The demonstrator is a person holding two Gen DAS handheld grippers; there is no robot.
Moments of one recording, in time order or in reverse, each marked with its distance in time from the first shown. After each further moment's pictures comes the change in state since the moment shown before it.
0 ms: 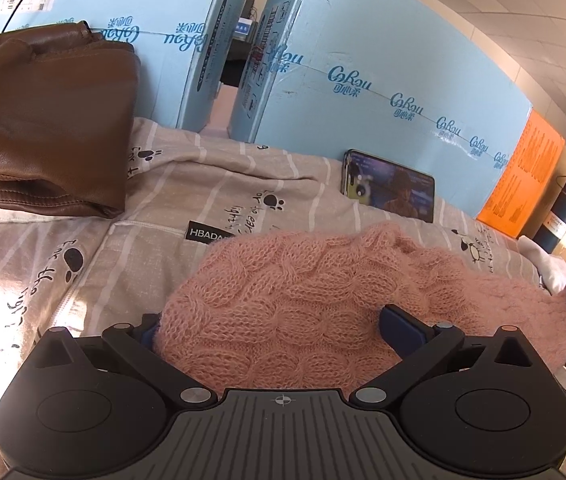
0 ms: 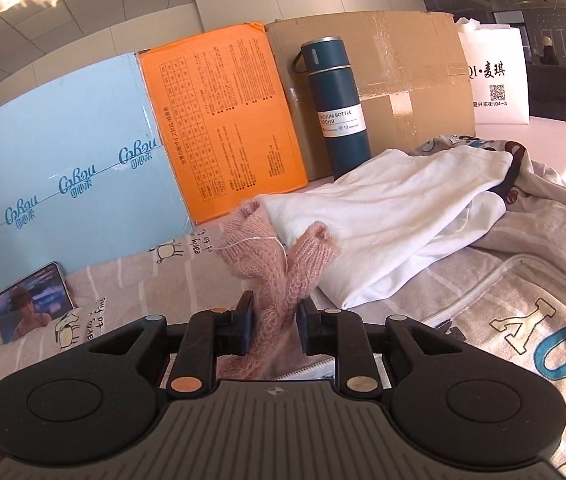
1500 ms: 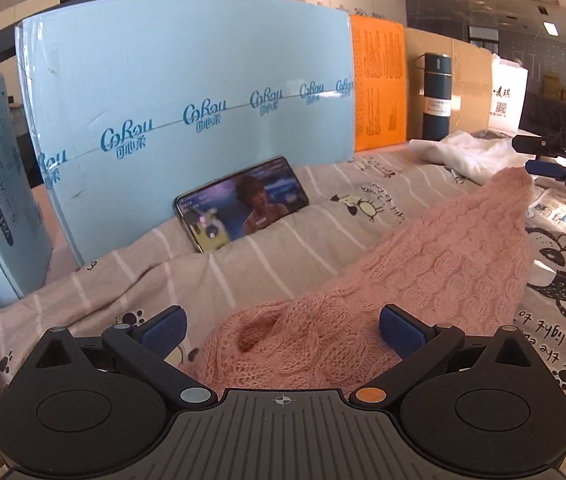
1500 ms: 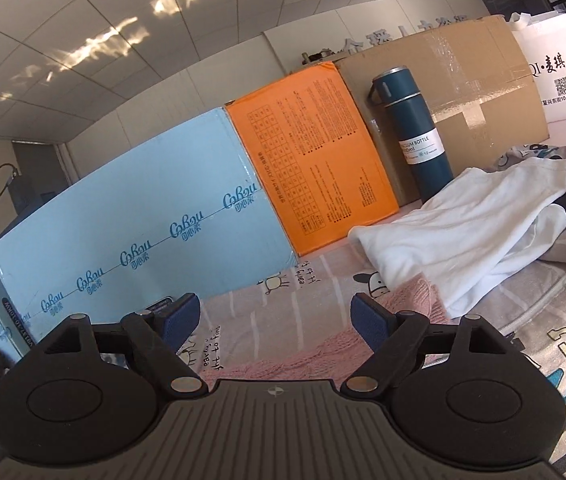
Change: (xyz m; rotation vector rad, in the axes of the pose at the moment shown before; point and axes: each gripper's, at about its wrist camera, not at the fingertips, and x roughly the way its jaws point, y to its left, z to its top) left arm 0.043 -0.083 0.046 0.594 0.062 -0.248; right arm -0.043 -0.003 0.010 0.039 -0.073 0.358
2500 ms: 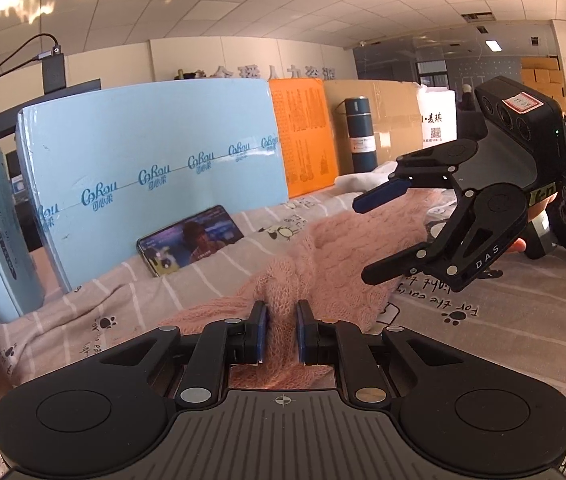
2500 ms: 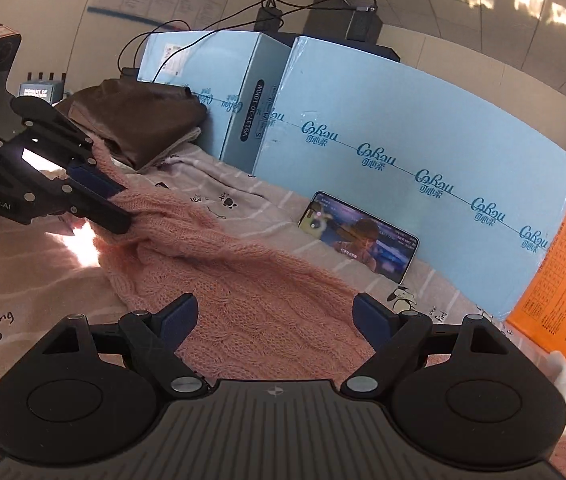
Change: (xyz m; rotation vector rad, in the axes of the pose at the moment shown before) left arm -0.081 -0.064 -0.066 0.181 -0.224 -0.033; right arm -0.002 0.136 -0.075 -0.919 0.236 0.514
